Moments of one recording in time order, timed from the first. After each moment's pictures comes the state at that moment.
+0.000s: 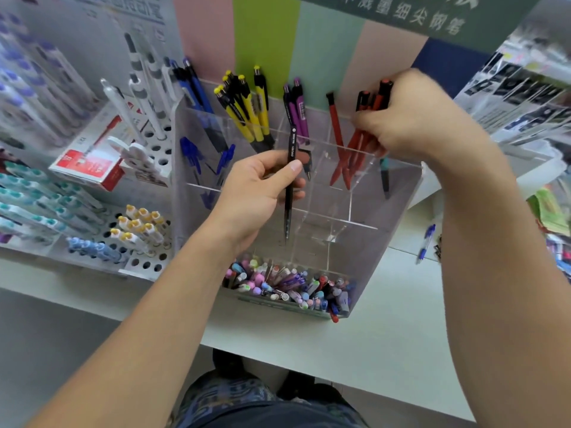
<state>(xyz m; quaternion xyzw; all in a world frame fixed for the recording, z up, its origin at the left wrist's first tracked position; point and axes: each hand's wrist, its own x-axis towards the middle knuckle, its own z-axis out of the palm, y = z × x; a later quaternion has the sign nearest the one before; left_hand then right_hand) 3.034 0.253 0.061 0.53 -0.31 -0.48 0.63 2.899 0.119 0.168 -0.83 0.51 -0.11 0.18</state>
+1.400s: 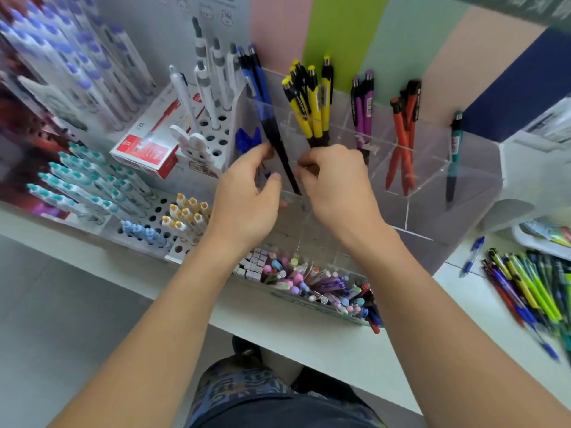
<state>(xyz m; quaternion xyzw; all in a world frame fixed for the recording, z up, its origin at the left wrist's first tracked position) 3.088 0.292 0.043 0.73 -0.36 -0.27 0.51 2.987 0.199 0.066 -0.86 0.43 -0.14 0.23</state>
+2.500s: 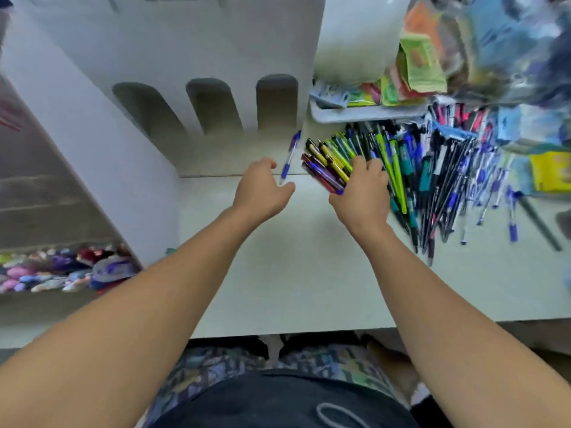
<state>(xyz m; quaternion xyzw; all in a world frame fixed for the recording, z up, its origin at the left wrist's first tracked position) 2.690 0.109 -0.092 0.76 -0.52 -0.34 0.17 2.513 0.090 -0.098 -0.66 0.73 -0.02 0.16</state>
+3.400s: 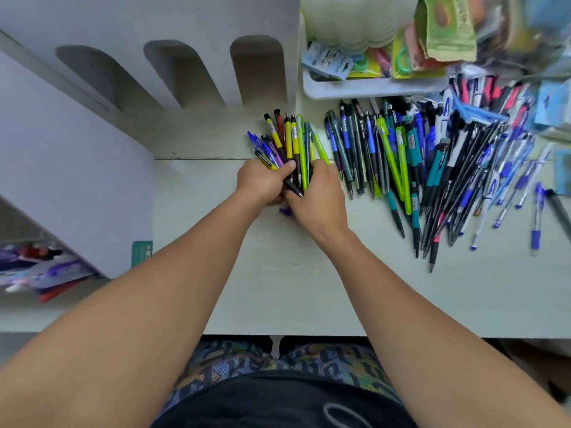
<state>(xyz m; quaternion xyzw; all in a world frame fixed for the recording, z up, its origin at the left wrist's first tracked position) 2.661 0.079 -0.156 0.78 -0.22 -0.51 0.29 2.540 0.094 -0.143 -0.66 0.66 -0.11 0.33</state>
